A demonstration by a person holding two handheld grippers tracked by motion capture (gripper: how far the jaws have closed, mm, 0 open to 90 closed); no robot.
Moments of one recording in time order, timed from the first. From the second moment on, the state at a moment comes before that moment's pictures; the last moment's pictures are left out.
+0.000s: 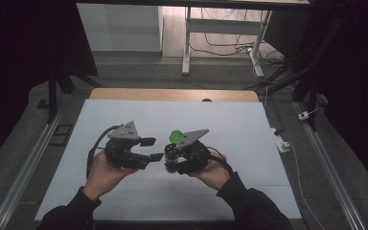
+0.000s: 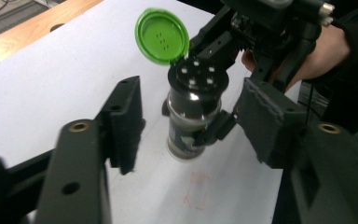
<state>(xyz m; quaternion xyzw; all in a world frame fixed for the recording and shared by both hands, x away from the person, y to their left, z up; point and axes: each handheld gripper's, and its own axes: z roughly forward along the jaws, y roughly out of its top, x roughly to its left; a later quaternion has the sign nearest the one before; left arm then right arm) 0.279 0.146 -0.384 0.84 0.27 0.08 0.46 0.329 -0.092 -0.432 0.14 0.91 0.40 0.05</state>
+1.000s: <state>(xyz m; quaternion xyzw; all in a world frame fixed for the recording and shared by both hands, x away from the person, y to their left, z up) 0.226 0.204 -0.423 0.81 0.34 0.09 0.46 0.331 -0.095 -0.428 0.15 0.90 0.40 0.05</state>
